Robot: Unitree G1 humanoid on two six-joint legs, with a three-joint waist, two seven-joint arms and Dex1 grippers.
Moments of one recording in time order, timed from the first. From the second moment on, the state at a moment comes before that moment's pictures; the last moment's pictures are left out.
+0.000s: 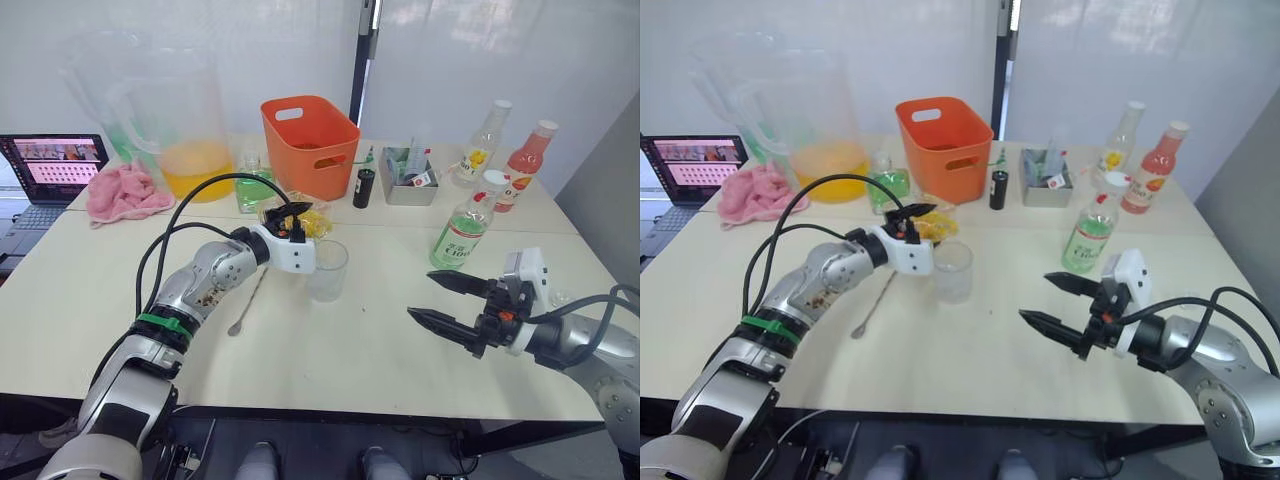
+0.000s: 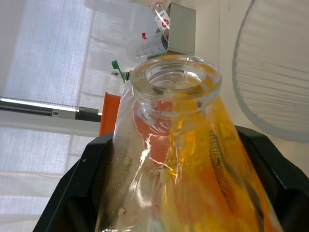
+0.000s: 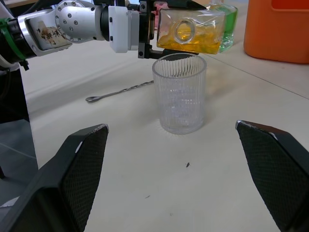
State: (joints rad) left arm -0.86 0.53 -0.34 0.52 0.61 -0.49 -0.30; right arm -0.09 -0.75 -0.29 -0.49 0.79 0.64 0.84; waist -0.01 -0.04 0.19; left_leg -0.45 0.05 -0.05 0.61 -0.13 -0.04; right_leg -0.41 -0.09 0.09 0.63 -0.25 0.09
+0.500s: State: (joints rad) left arm -0.90 0.54 -0.37 0.54 0.69 -0.55 -0.22; right arm -0.10 -0.75 -0.29 -0.48 0.76 0.64 0.82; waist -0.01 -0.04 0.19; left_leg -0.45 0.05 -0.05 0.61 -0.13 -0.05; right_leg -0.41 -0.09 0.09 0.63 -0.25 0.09
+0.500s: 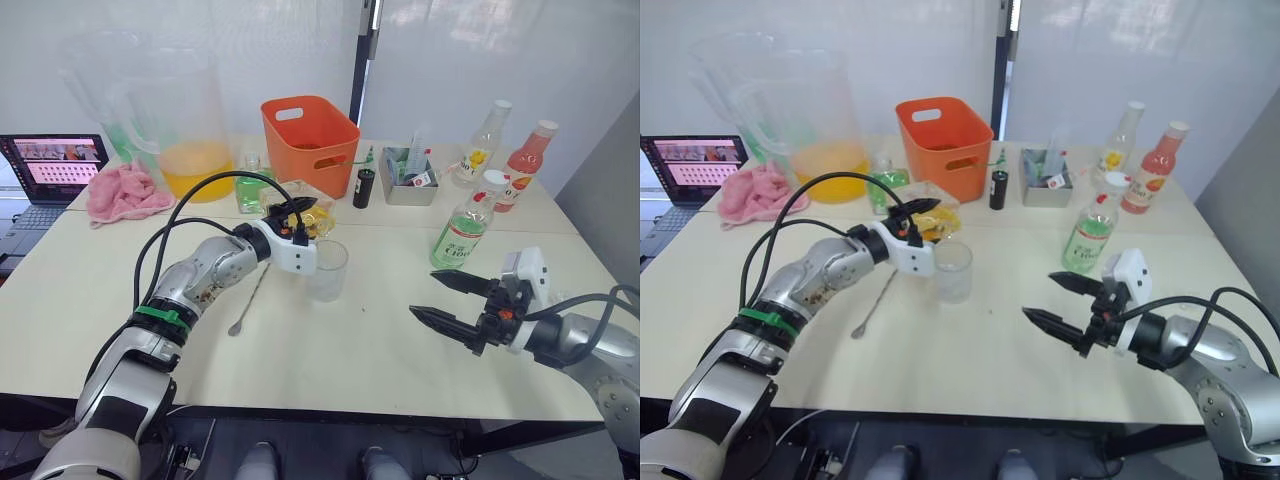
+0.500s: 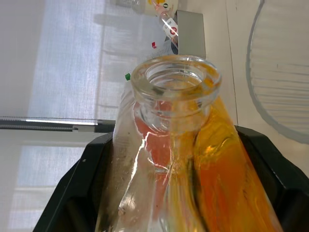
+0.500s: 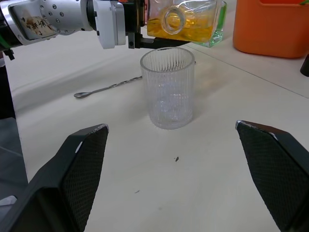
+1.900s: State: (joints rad) left arm -0.95 0.57 -0.42 0.55 0.92 -0.59 -0.04; right arm -0.13 -0.75 -0.28 -0.47 0.76 0.64 0.82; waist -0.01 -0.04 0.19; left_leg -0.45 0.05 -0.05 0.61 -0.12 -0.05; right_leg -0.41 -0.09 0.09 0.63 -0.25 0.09
